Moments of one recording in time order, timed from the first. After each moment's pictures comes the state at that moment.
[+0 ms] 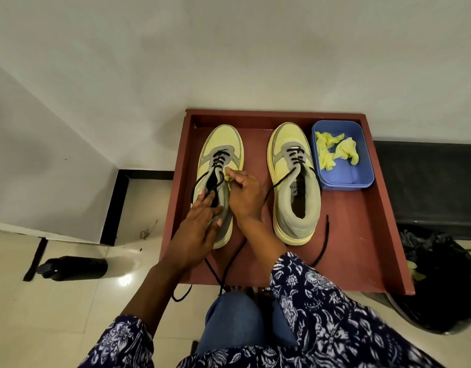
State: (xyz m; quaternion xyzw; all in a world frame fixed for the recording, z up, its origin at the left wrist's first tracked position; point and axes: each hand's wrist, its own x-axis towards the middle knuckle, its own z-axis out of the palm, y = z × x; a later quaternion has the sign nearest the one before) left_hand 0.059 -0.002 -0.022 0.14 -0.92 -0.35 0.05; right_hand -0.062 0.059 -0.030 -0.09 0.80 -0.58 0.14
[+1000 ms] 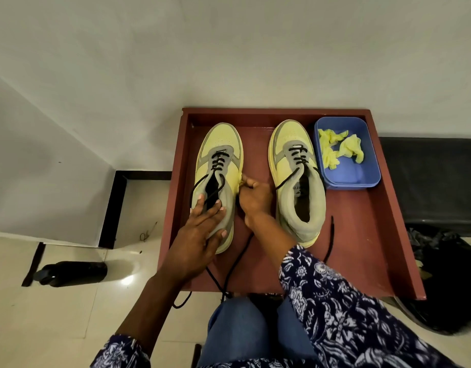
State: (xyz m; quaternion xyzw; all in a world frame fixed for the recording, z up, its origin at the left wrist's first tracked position) left_hand 0.060 -0.004 -0.029 0.12 -0.93 -0.35 0.07; right_hand -0.082 0.057 -0.055 0.10 0.73 -0.62 0.26
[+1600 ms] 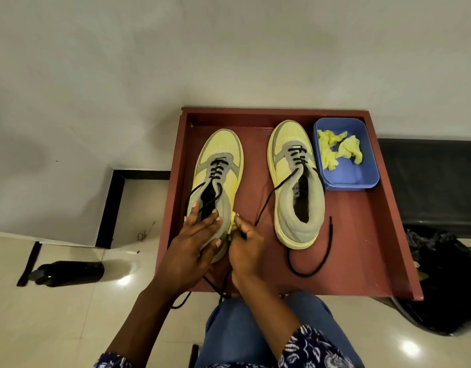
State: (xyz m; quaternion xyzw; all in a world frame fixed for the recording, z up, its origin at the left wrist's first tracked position) left_hand 0.078 -0.001 -0.028 0.12 -0.93 -0.35 0.06; right_hand 0.010 0.088 -0.065 0.14 0.70 -0.66 0.23
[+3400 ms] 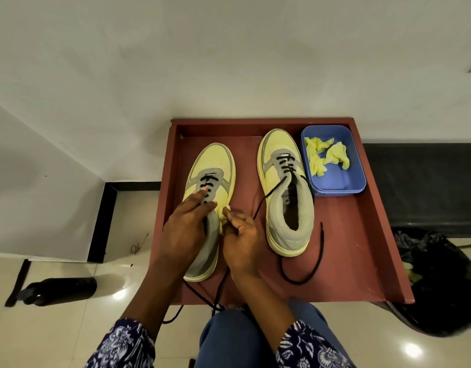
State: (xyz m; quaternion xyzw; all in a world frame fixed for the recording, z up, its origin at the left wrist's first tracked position) left_hand 0.022 -0.014 -0.016 0.13 -0.96 -0.22 0.11; right_hand -0.016 0.091 -0.050 -0.03 0.79 -0.58 0.17
